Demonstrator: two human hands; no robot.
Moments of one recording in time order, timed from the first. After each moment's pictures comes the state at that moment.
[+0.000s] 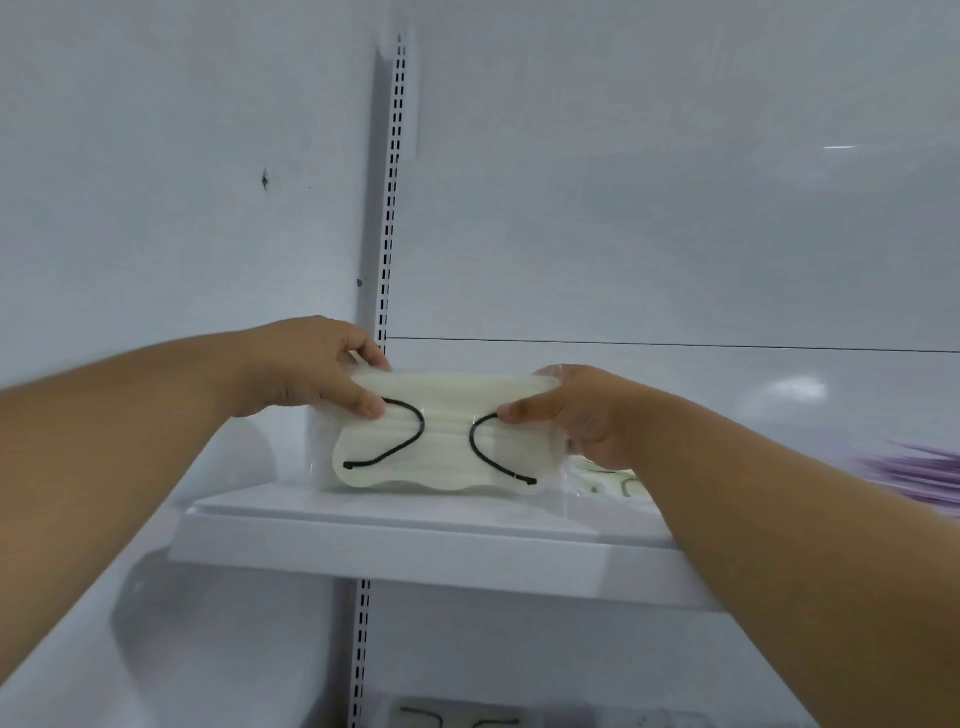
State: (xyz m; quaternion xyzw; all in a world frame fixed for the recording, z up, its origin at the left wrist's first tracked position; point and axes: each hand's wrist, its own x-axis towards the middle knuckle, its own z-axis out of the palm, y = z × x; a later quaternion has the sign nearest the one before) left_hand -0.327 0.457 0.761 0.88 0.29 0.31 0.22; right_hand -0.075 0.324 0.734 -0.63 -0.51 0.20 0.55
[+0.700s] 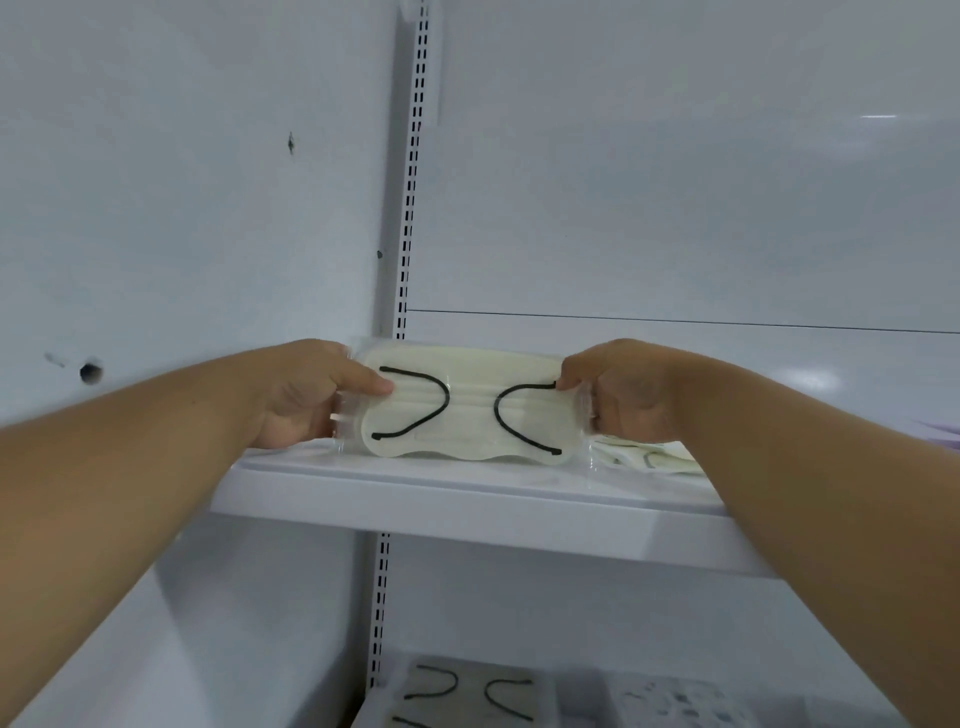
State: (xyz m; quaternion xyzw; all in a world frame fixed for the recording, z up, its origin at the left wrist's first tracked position) left_hand -0.331 0.466 0.715 0.71 0.25 0.36 0.55; right_hand -0.081 0.307 0.735 -0.61 -0.49 0.25 0.57
